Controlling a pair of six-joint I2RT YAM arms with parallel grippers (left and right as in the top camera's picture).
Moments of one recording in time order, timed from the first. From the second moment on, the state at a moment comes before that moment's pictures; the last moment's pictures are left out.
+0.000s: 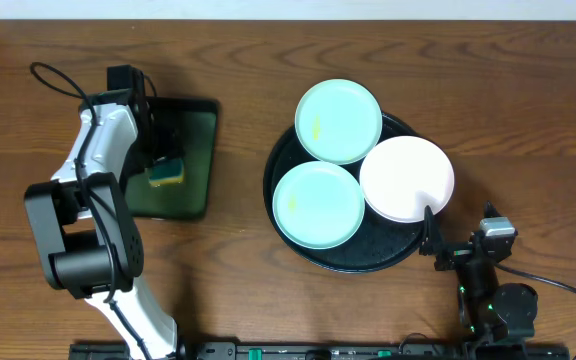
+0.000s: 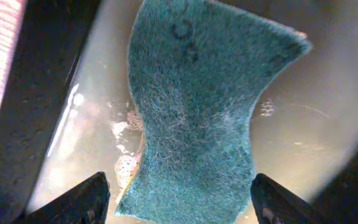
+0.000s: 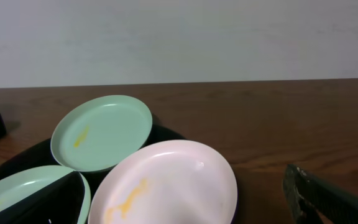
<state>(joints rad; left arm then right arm) 0.16 1.97 1.41 -0.89 -0.01 -0.27 0.07 0.01 0.01 -0.07 -0.07 0.08</state>
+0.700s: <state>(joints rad) 0.16 2.02 1.41 -0.89 0.01 -0.27 0.07 0.01 0.01 -0.07 -0.07 0.08</state>
